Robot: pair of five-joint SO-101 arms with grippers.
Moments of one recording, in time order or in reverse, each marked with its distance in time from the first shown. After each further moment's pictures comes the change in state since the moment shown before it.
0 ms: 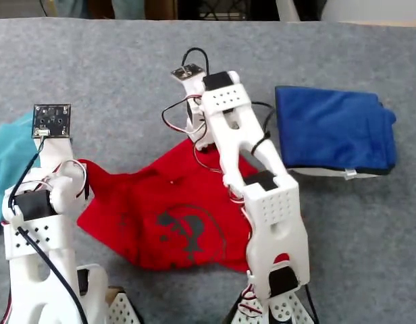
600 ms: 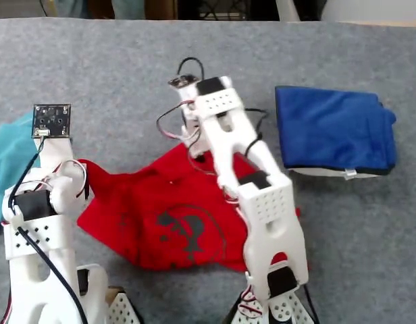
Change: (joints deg) left arm 0.0 0.0 0.0 0.0 0.0; right arm -3.3 3.8 0.4 0.6 -3.6
